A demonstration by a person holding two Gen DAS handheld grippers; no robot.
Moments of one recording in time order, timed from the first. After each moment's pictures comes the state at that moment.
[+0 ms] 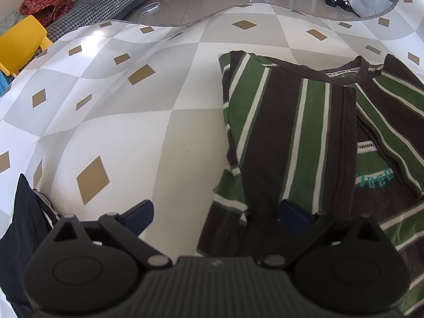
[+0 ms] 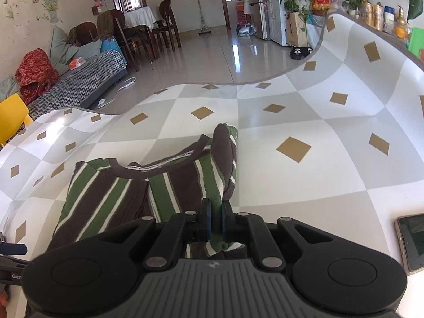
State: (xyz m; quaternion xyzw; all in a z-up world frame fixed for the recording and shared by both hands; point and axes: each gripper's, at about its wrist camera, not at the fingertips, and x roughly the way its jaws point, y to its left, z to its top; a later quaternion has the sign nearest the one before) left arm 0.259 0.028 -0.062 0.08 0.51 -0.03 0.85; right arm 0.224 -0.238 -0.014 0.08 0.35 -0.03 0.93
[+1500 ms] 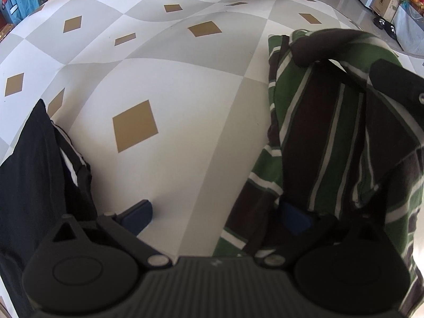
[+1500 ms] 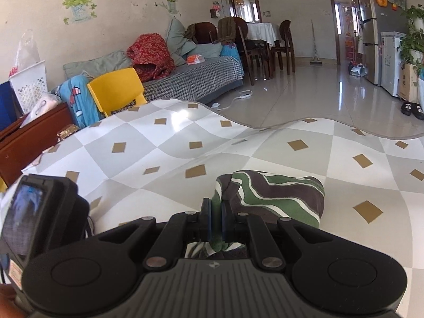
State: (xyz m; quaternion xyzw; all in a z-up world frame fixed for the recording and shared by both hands) left arm 0.262 0.098 -0.071 -0.05 0.57 0.04 0.82; right arm 0.247 -0.051 -0.001 0.02 0.29 0.22 0.93
